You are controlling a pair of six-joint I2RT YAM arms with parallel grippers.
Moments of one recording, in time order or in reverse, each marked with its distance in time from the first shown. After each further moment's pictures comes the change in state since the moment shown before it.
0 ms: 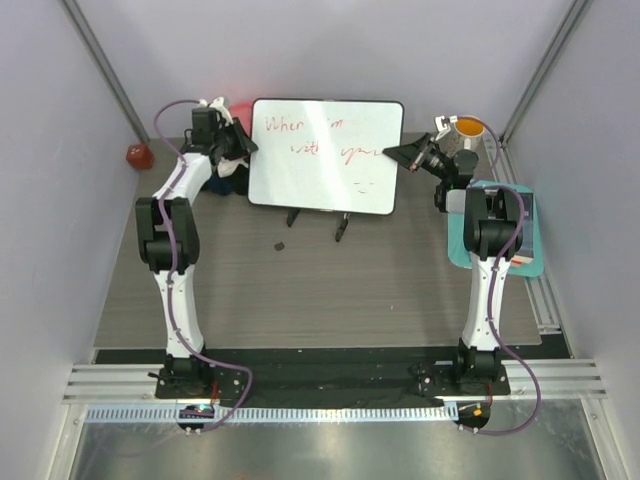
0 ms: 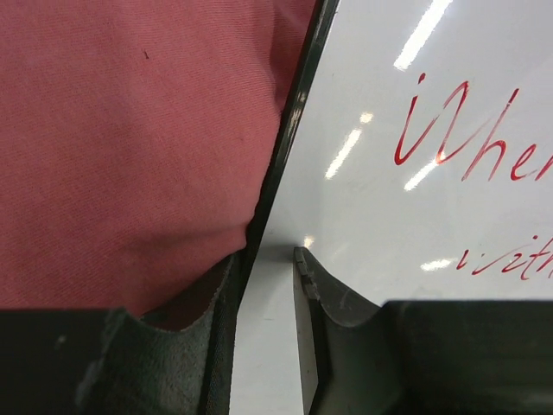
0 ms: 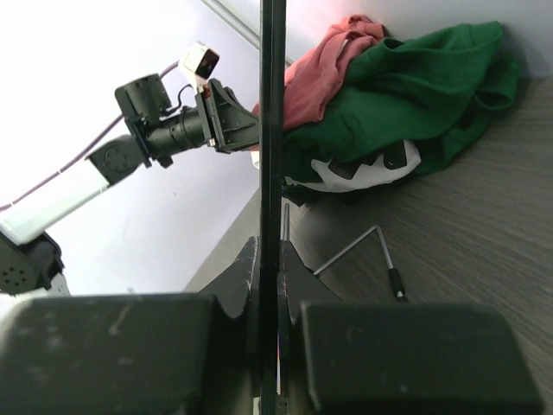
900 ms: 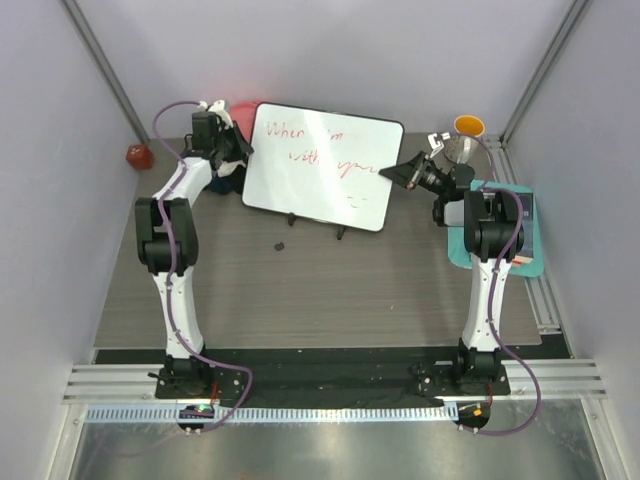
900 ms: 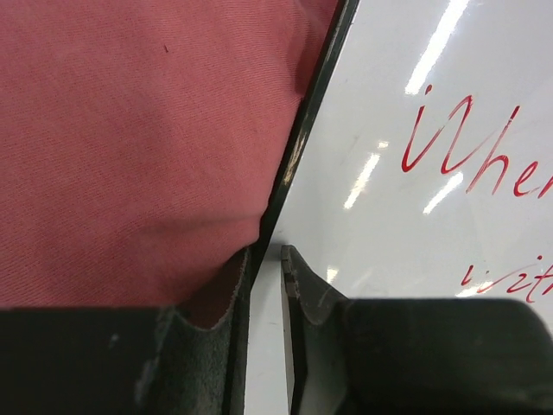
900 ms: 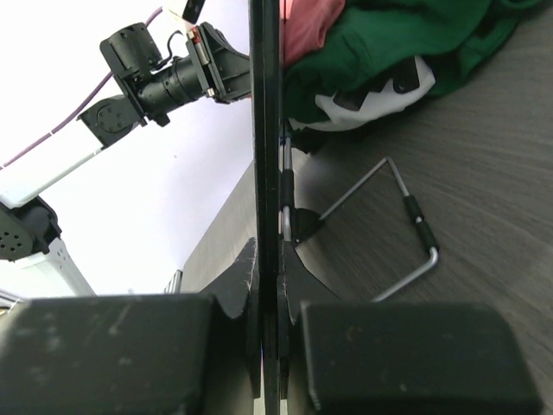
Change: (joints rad) left arm -0.001 -0.018 -0.063 0.064 -0.037 0.068; right arm 0.008 -0.034 -0.167 0.055 -0.065 -0.040
